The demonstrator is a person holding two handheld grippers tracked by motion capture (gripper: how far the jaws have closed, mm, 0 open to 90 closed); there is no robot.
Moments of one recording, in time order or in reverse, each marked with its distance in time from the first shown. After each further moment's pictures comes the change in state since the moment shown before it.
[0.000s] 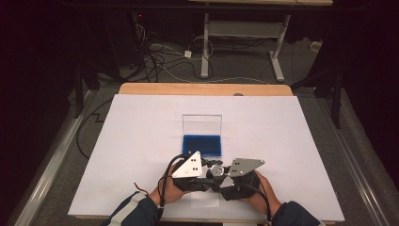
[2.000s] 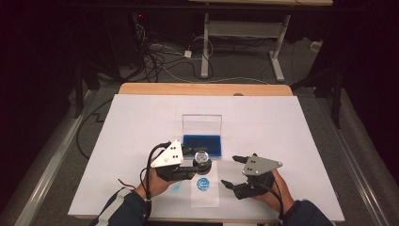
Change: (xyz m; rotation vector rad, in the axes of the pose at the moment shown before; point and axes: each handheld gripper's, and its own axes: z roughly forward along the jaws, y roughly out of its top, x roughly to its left) left arm 0.025 0.001 -0.049 -0.084 0.086 -0.076; right arm -0.013 -0.009 -0.034 -0.060 -0.165 -0.067
